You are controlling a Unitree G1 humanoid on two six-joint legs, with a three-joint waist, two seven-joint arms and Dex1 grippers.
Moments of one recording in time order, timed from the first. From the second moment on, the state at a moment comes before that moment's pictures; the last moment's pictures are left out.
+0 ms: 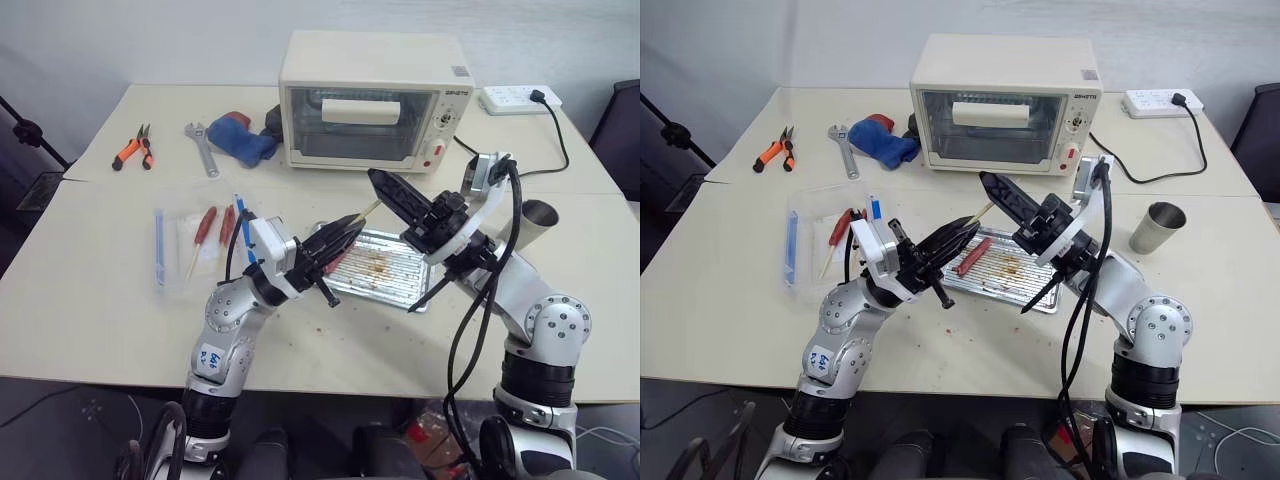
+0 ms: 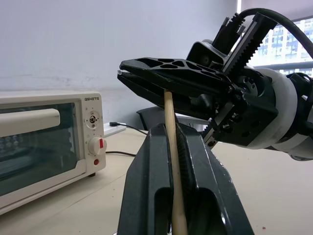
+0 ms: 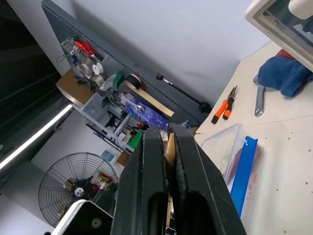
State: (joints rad) left arm -0.35 0.11 -0.12 -0.22 -0.37 0.01 -0.62; right arm -0.53 -0.26 -0.26 -0.28 1.61 0.88 0.04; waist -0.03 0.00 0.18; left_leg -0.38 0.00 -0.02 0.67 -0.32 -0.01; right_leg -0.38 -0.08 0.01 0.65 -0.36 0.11
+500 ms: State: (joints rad) left arm -0.12 0.63 0.20 -0.36 -0.67 0.30 -0.85; right arm -0.02 -0.87 -0.22 -0.18 0.73 0.28 1.04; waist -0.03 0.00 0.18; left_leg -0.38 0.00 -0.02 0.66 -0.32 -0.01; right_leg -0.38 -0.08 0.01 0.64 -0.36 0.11
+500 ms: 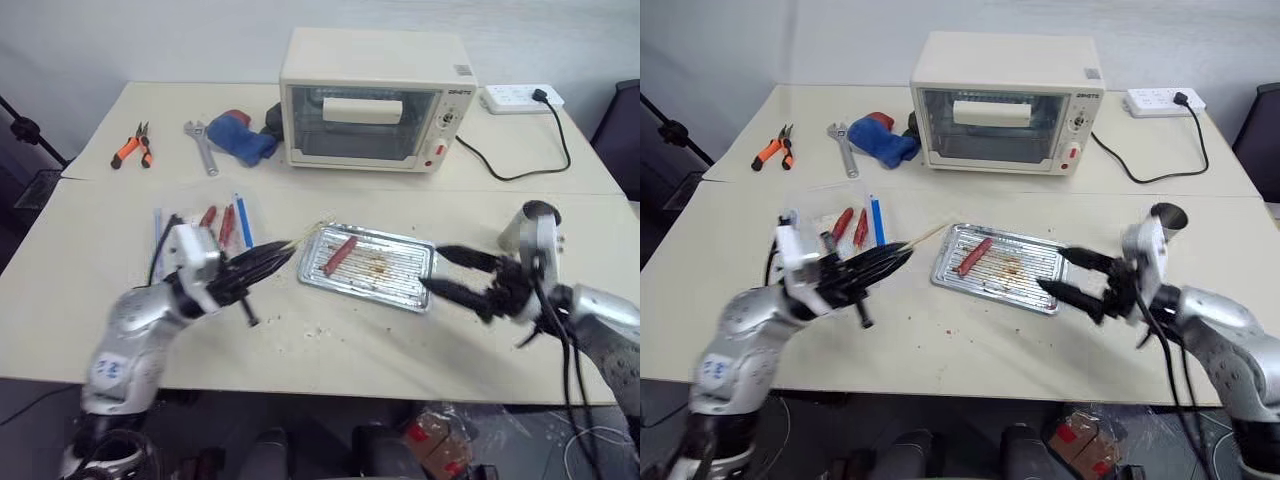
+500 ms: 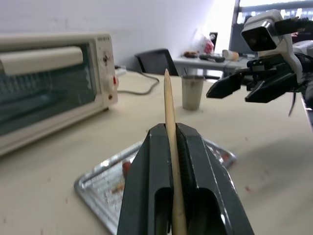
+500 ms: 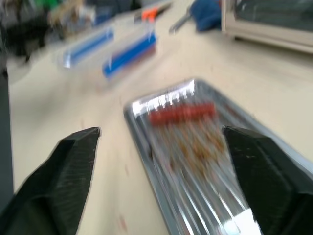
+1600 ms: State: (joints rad) left arm 0.01 0.57 0.46 -0.35 -0.75 0.36 -0.69; right arm -1.02 -0.40 0.43 0.61 -0.03 -0.03 1.21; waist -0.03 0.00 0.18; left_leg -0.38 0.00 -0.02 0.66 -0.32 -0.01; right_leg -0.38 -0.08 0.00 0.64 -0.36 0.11
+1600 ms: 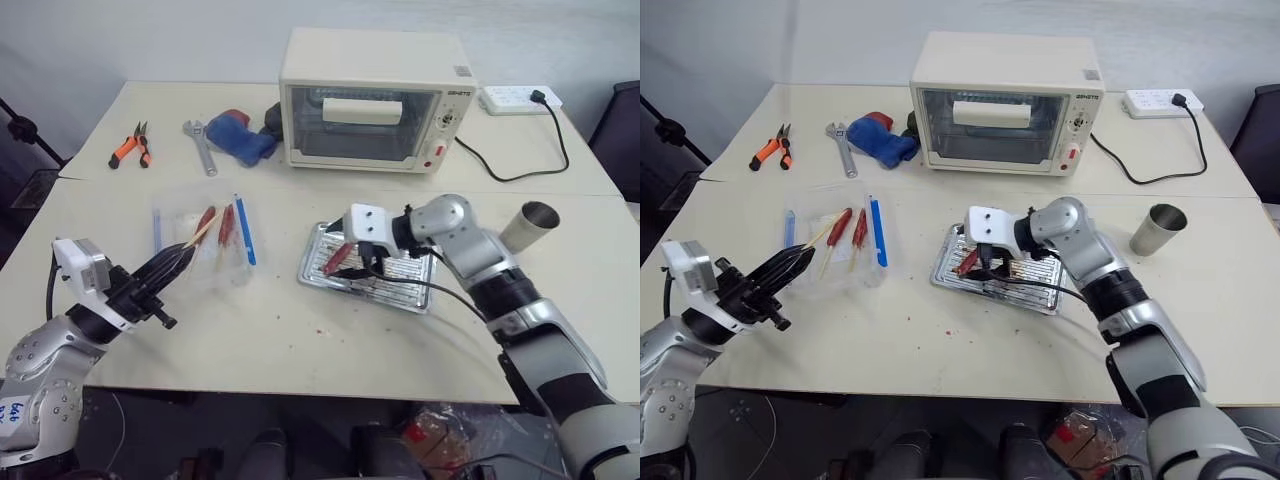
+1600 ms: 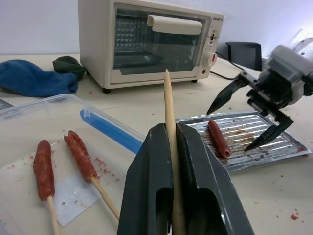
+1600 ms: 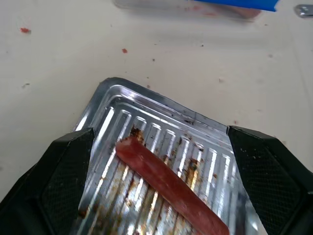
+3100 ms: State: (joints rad) left arm 0.00 0.58 0.41 -0.38 -0.73 0.36 -0.70; right arm -1.08 -0.30 0.35 0.78 -0.09 0.21 1.26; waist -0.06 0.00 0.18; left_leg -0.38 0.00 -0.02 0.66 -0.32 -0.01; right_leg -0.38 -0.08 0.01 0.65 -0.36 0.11
